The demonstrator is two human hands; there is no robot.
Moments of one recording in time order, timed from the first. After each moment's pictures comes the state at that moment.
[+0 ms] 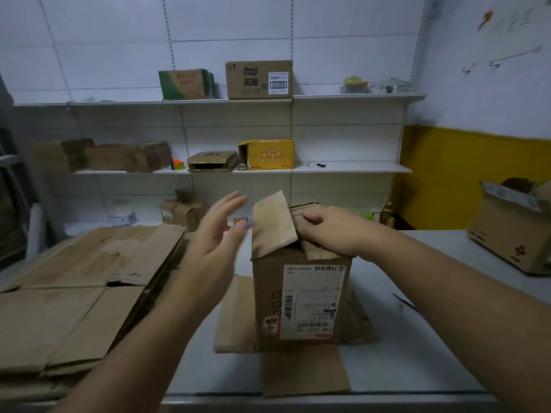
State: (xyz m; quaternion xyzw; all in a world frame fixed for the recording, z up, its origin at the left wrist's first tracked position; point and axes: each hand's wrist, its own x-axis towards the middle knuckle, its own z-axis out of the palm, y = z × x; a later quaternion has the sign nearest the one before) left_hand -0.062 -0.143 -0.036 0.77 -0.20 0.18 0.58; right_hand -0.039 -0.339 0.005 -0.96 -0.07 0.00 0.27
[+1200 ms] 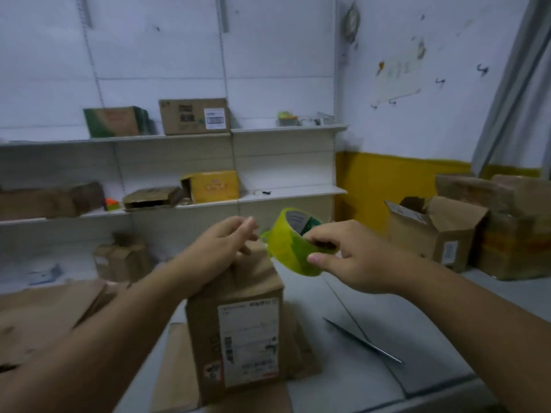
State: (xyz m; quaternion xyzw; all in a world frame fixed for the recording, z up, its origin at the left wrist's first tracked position) left_hand -0.023 -0.238 0.019 0.83 -0.29 0.00 0.47; right_hand -0.110 -0.449 0.024 -0.94 -0.20 -0.18 0.22
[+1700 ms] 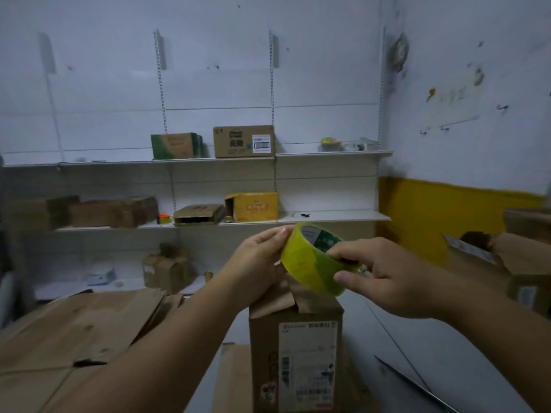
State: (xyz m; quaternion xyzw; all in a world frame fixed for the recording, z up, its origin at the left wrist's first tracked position) left_hand -0.002 -0.220 0.026 0.55 -0.27 -0.15 0.78; right_hand -0.101 -0.415 0.049 -0.91 -0.31 -0.16 0.23
